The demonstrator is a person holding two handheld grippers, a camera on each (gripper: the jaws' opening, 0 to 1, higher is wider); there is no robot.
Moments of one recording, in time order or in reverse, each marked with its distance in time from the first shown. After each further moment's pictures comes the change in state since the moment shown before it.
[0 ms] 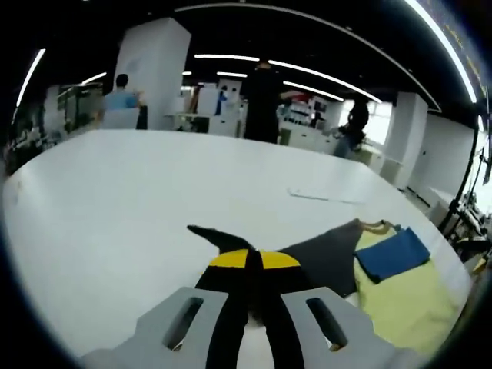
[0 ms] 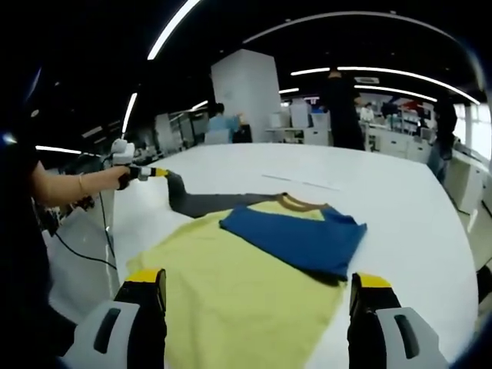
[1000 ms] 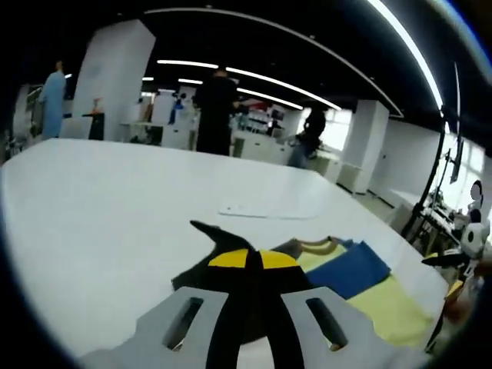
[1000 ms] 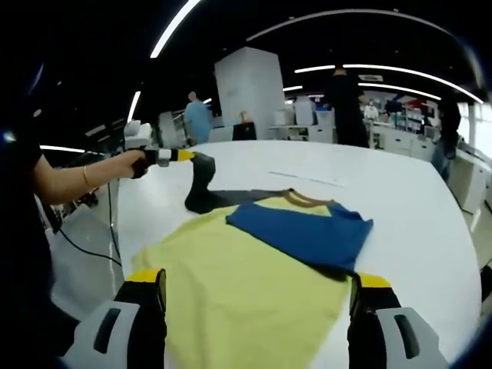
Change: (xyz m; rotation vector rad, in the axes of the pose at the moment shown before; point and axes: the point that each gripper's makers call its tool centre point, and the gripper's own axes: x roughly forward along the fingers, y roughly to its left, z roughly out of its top) left arm 0.031 -0.114 0.022 0.014 -0.050 -0.241; right arm -0.001 0.011 -0.006 -0.002 0.015 0.023
